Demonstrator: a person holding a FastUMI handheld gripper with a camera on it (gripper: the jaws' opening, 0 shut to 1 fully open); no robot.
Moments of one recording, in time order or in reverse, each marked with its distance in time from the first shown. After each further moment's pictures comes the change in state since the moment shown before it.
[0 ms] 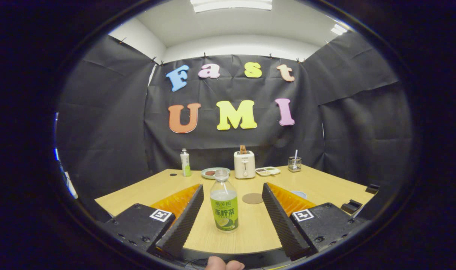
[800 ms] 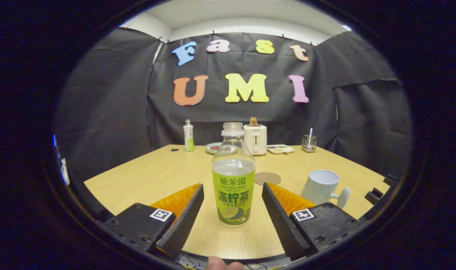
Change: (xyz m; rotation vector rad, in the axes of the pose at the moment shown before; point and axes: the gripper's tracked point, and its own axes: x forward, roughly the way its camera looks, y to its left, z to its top) arm 0.086 0.009 -0.078 -0.051 0.194 0.026
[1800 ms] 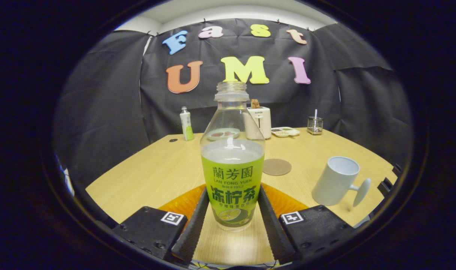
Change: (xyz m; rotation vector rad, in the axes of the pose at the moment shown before) arm 0.020 0.014 0.005 0.097 0.113 0.036
